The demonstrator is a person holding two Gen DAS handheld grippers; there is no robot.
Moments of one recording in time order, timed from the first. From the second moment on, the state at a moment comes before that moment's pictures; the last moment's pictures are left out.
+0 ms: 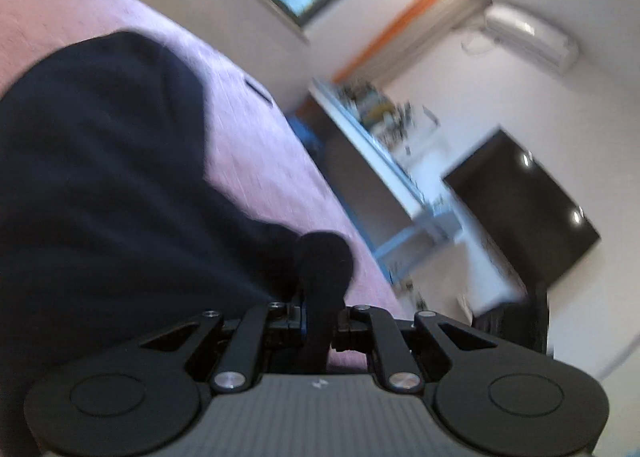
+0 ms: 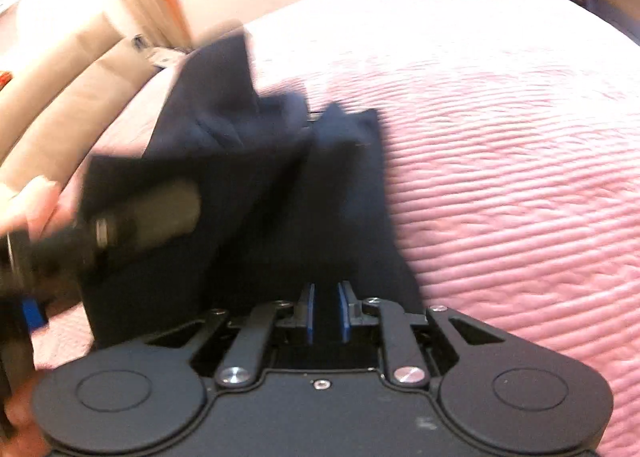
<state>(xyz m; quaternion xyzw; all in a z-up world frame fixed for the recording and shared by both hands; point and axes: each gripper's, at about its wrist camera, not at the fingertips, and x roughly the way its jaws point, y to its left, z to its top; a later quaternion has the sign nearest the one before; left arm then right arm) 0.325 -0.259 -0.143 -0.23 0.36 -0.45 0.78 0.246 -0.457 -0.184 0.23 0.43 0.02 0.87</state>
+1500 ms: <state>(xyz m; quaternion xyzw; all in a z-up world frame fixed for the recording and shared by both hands) 0.316 -0.252 -0.127 -0.15 0.43 -0.48 0.75 0.336 -0.447 -0.097 0.07 0.35 0.17 0.92</state>
